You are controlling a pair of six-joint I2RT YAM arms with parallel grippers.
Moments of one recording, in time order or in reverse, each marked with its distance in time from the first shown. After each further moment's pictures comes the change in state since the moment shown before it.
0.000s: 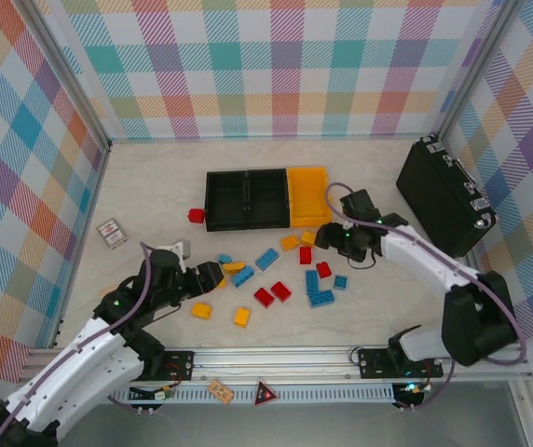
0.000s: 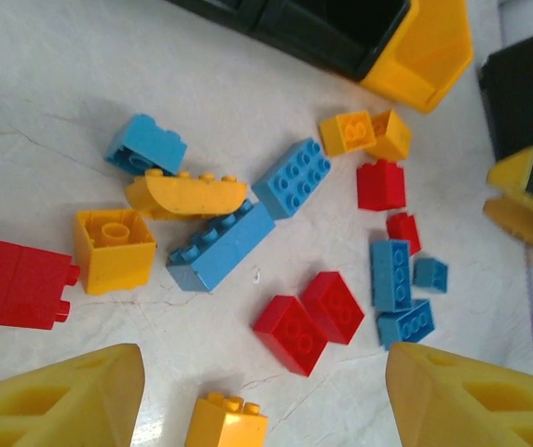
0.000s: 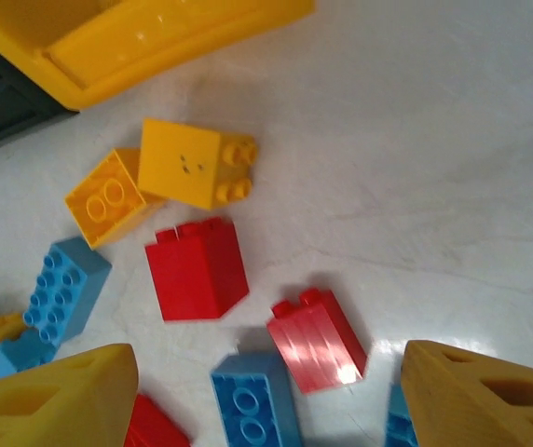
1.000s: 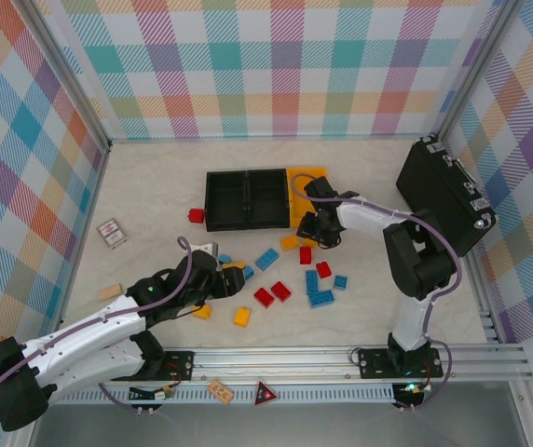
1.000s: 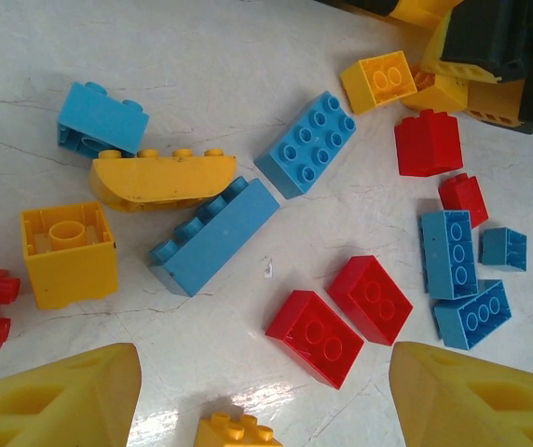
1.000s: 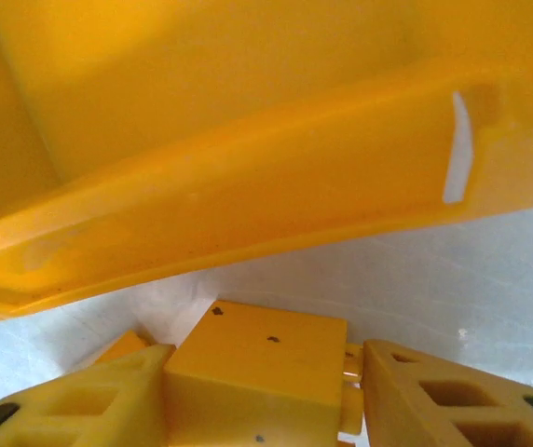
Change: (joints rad) left arm -0.227 0.233 0.037 0.106 -0.199 -0.027; right arm 0.066 0.456 0.276 0.044 0.068 0.072
